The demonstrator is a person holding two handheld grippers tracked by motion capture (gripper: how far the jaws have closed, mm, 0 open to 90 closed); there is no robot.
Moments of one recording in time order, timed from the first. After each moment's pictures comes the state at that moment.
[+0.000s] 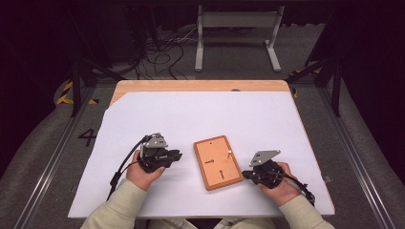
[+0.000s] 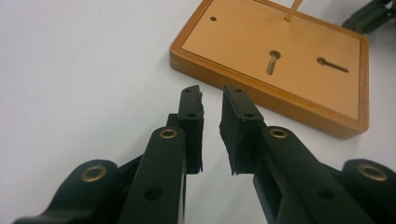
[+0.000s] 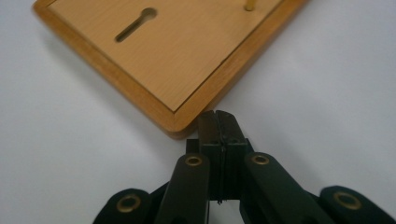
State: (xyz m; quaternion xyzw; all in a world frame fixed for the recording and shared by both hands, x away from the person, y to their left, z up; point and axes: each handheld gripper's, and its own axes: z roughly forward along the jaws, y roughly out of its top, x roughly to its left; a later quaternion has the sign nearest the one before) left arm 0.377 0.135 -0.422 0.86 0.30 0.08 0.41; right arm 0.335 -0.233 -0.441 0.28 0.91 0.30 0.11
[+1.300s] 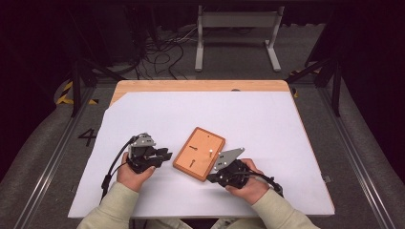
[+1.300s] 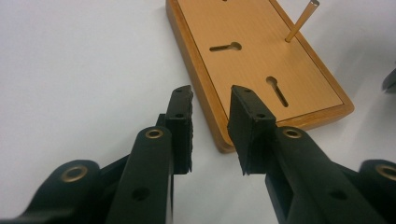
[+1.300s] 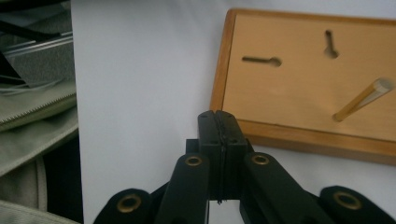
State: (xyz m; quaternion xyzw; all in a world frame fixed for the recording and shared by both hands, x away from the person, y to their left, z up) left arm 0.373 0.167 -0.425 0.83 0.35 0.08 0.42; right arm 0.337 -0.142 -0.415 0.15 0.92 0.36 0.05
